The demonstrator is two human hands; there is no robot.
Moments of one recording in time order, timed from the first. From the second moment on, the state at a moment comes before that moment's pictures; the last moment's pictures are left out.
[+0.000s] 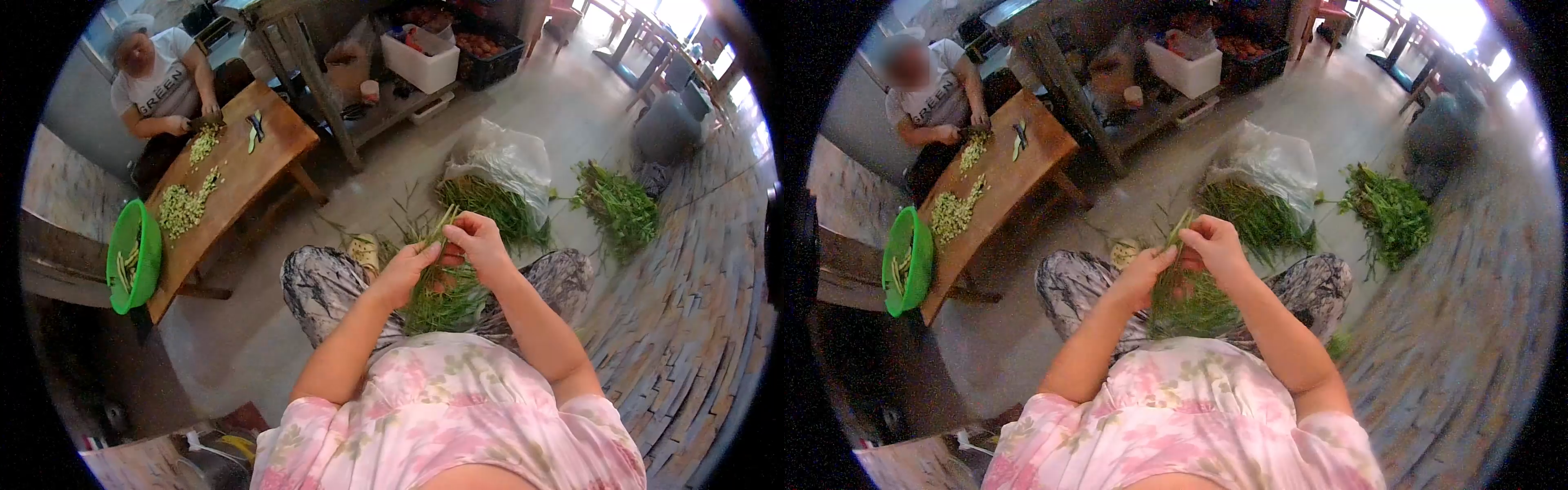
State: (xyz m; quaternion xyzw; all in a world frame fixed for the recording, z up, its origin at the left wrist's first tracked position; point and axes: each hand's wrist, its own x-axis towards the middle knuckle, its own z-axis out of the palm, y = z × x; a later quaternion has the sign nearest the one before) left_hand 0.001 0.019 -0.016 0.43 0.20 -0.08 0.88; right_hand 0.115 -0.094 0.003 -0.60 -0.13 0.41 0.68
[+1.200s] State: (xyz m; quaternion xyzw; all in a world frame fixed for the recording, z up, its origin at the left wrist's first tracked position) left_hand 0.005 0.040 -0.041 0.62 0.27 0.11 0.73; right_hand 0.131 -0.109 0.026 -0.56 -0.13 0.40 0.72
